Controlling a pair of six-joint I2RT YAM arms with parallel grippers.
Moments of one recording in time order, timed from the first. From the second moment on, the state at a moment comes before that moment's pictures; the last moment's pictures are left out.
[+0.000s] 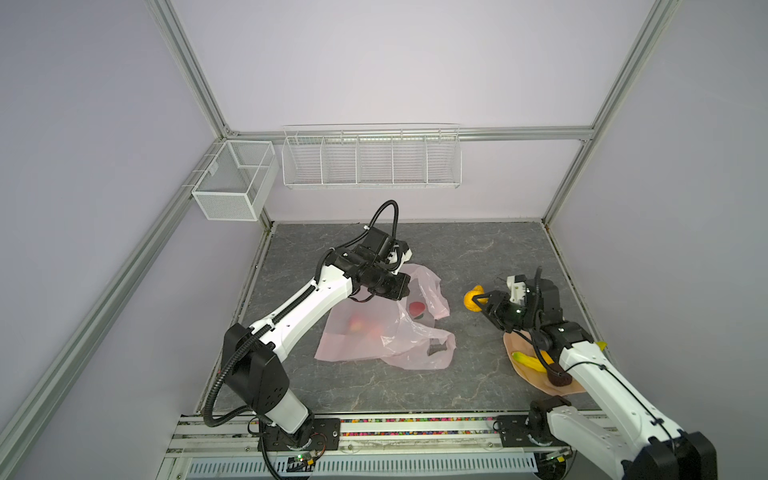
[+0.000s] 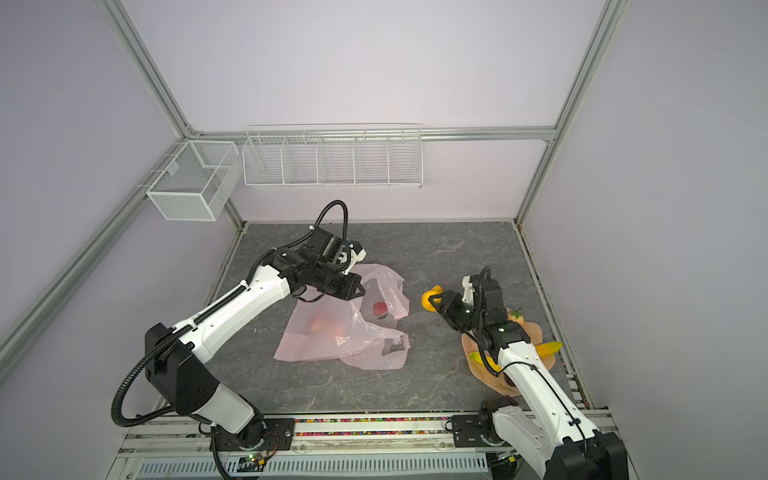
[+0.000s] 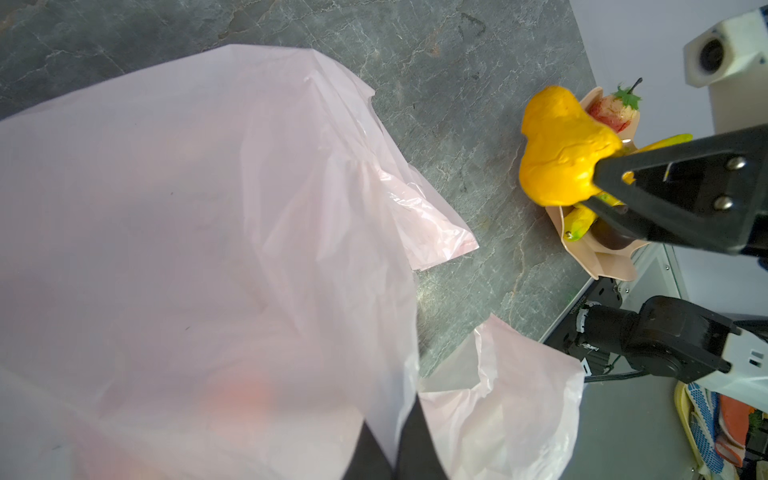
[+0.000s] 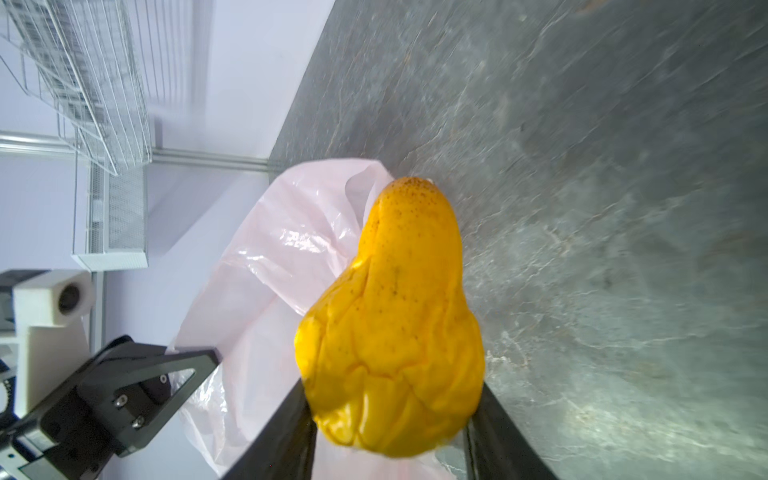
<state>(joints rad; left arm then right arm) -0.67 1.59 1.48 -0.89 0.36 -0.24 0.28 0.98 0.62 -0.27 -0.45 1.00</state>
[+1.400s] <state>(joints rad) -0.67 1.59 1.47 -0.86 0.37 -0.26 0.84 1.85 1.02 0.15 -0.43 1.20</state>
